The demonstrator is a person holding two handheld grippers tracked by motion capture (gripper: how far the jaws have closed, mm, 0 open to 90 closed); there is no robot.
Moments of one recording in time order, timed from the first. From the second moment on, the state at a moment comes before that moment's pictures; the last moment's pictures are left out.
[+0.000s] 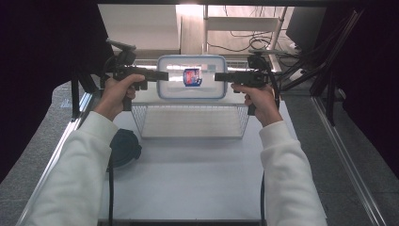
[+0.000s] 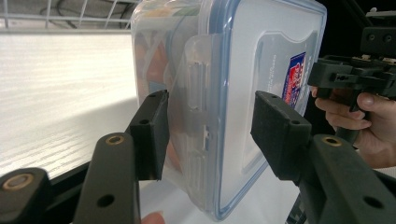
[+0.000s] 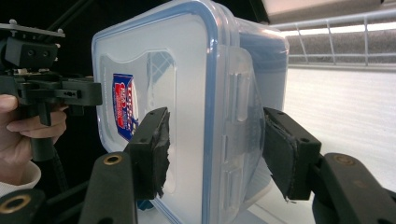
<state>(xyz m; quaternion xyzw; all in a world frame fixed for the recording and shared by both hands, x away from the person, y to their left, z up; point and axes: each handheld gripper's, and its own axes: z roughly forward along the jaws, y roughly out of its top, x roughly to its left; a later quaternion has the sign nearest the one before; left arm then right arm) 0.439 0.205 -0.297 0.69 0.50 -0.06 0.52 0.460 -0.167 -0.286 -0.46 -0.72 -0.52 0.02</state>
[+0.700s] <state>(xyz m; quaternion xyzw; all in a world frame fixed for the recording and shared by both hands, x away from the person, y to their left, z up) 0.475 0.208 -0.321 0.62 0.56 -0.11 0.54 0.495 -0.160 -0.301 -0.54 -0.68 -0.50 0.06</state>
